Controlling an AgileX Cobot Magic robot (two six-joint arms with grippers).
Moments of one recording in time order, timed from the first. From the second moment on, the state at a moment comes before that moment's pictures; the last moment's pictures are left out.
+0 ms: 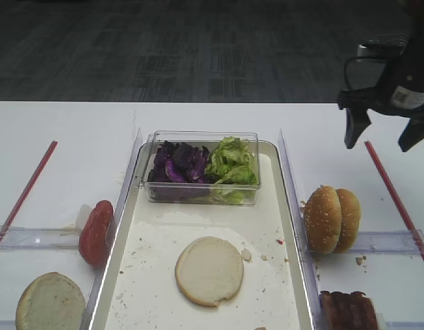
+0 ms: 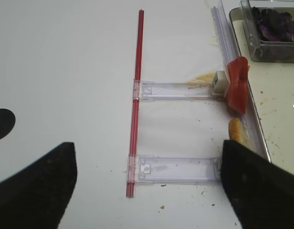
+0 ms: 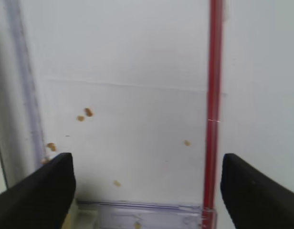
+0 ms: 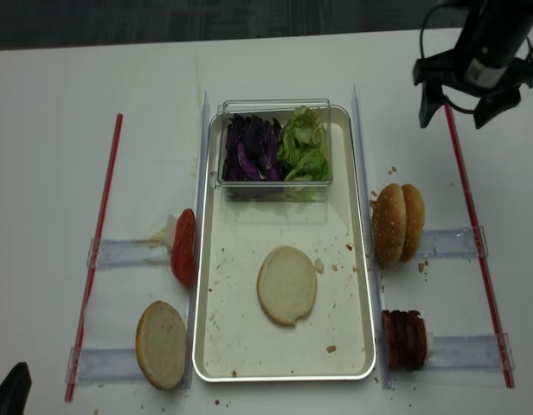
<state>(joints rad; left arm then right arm) 0.02 -0.02 -0.49 0.04 1.18 -0.10 0.05 1.94 -1.52 0.13 1.11 -0.03</state>
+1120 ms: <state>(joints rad) 0.02 -0.02 -0.49 0.04 1.18 -0.10 0.49 1.94 -1.52 0.15 0.72 -0.06</state>
